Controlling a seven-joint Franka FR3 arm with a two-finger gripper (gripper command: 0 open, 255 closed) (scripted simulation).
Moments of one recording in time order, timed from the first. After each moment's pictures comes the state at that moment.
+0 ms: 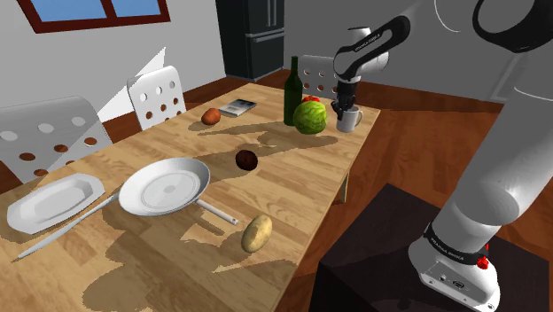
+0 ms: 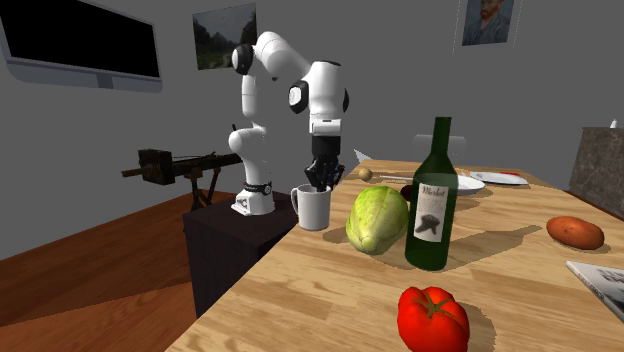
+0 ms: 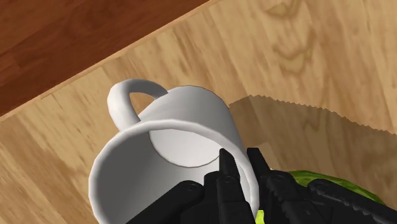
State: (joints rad) arm -0.10 0.05 -0.31 -2.13 -0.05 2.24 -0.16
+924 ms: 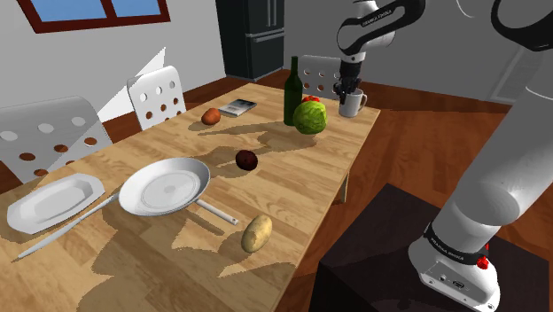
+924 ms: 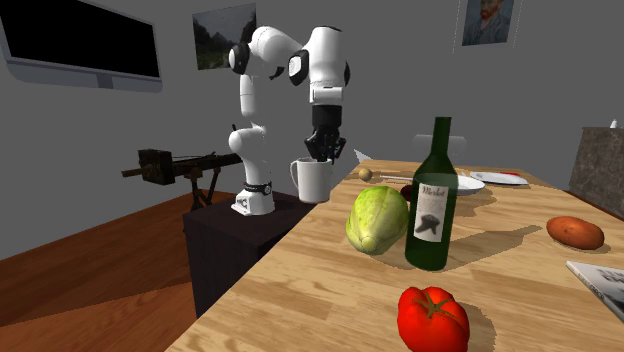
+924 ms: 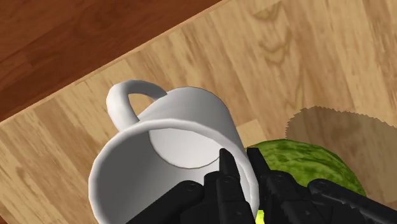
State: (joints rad) arm -0.10 -0.02 -0.30 -2.02 -0.07 2.06 -0.15
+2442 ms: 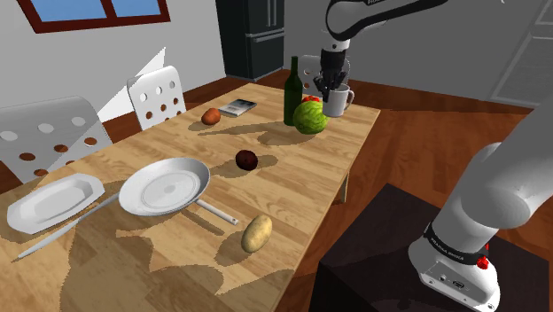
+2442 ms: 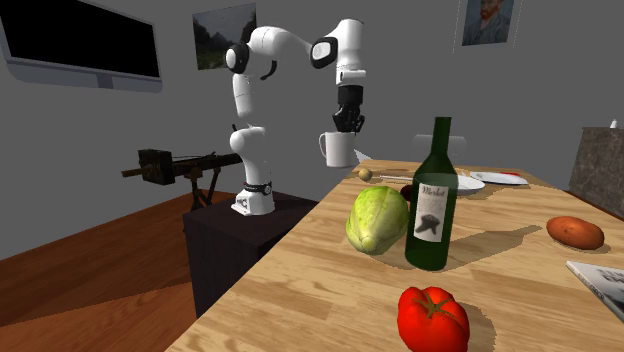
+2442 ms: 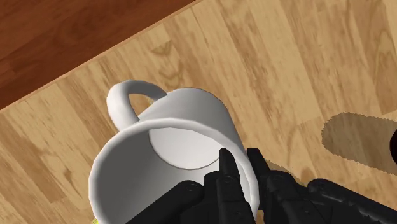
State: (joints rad) arm 0.03 -0.21 -0.13 -2.07 -0.11 1.91 0.14
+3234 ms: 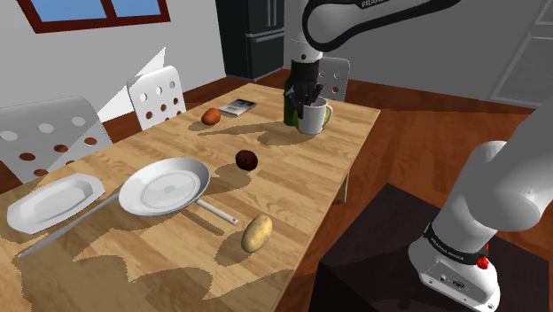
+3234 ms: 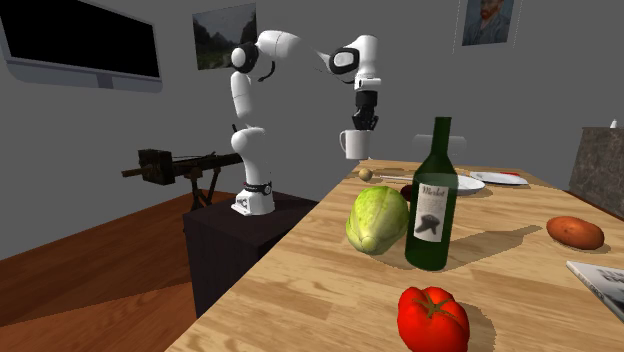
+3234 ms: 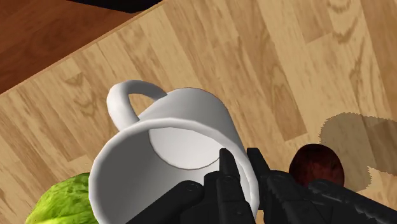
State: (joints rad) arm 0.15 -0.23 0.06 -2.10 -0.07 1.88 0.44
